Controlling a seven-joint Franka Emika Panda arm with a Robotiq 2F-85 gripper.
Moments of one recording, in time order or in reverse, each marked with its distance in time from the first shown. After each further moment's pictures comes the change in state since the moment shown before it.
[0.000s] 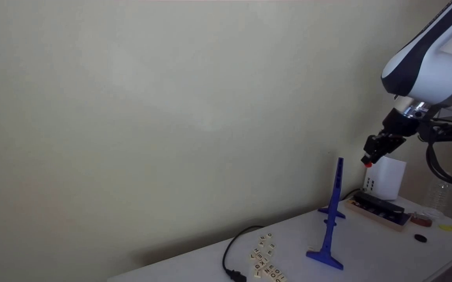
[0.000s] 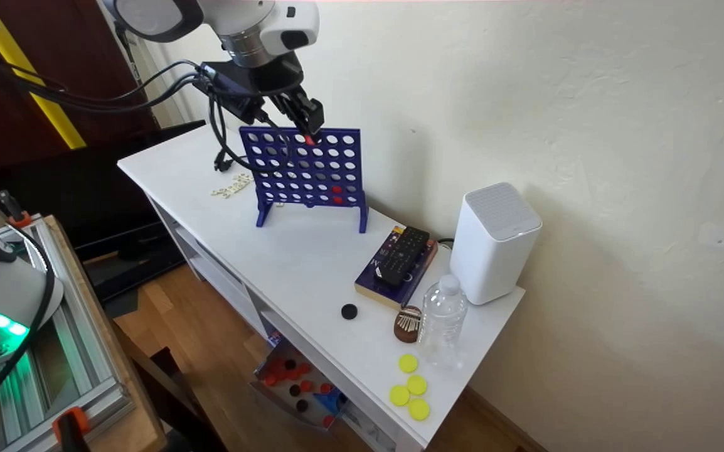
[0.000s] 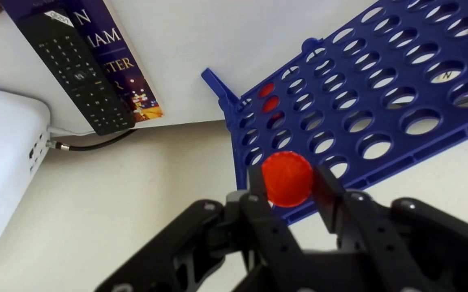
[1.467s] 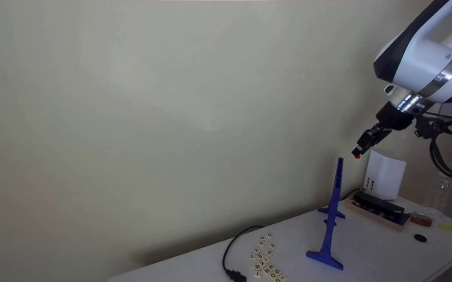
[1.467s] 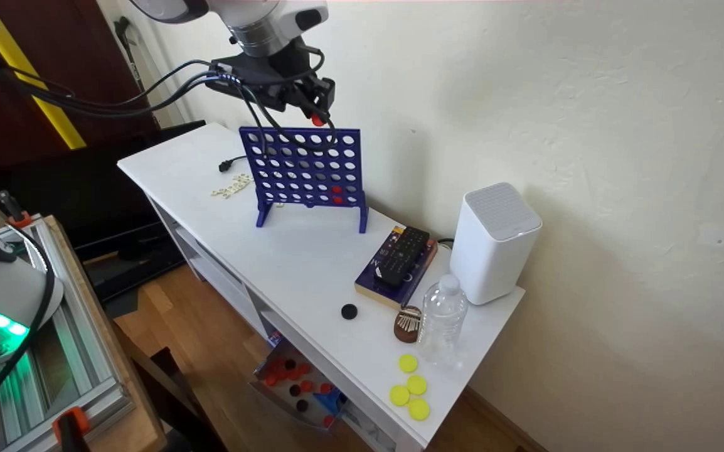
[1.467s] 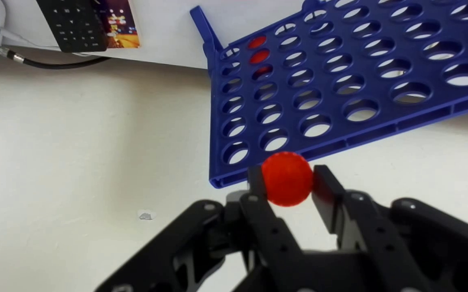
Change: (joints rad) arm 0.008 0.013 0.018 0.074 0.249 -0.037 -0.433
